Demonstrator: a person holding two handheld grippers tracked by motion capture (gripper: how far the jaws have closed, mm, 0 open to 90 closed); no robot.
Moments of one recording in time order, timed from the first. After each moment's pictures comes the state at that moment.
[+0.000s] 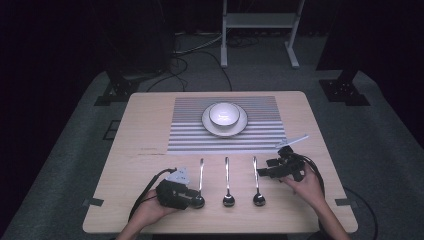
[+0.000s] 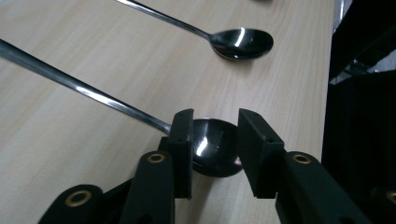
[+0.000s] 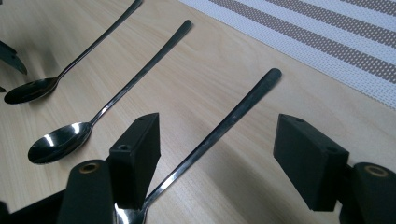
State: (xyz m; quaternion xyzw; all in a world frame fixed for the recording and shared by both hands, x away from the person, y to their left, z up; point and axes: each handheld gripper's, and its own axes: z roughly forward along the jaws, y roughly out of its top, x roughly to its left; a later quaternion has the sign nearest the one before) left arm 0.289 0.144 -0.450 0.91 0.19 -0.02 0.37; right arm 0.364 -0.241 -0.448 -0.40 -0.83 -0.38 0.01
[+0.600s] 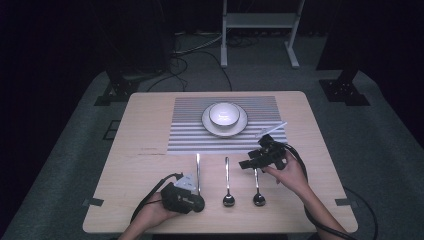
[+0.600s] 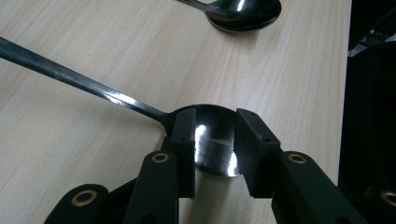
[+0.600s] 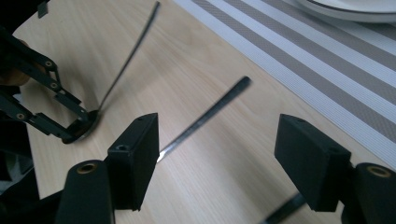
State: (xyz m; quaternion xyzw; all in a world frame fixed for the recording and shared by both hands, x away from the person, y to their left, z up) left arm 0.285 0.134 -0.461 0.93 0.17 -0.01 0.33; right arm 0.385 -0.183 -0.415 -0.36 -0.85 -0.38 0.04
